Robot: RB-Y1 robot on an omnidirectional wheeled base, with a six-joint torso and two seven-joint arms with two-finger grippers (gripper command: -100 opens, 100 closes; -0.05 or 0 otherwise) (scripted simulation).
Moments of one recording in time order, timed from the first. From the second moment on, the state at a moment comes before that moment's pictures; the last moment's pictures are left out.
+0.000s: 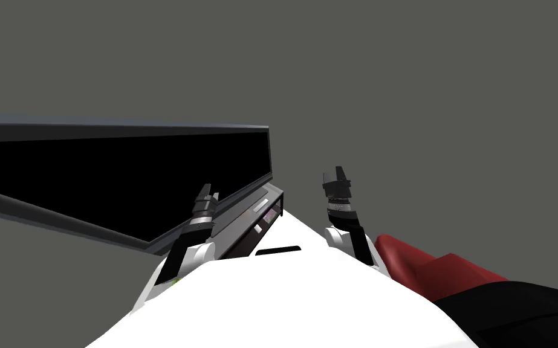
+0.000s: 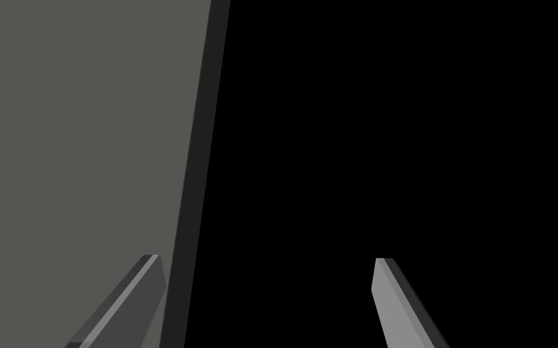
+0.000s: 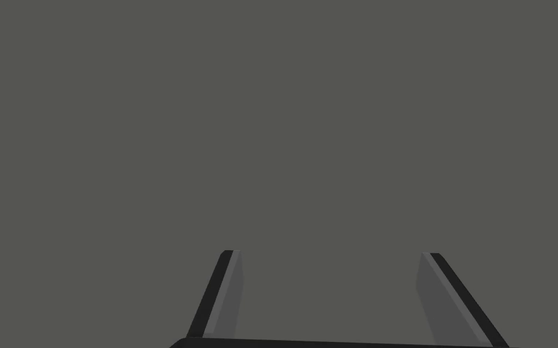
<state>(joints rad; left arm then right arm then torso) 0.49 0.12 0.12 -2.23 0.12 -0.16 -0.10 0.49 -0.03 0.00 -2.35 0.00 -0.40 -0.06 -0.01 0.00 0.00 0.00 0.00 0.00</state>
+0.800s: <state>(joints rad) 0.49 0.15 0.21 -2.19 0.13 0.05 -0.08 0.49 -0.03 0.00 -2.35 0.00 -0.40 -0.06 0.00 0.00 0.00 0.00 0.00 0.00</state>
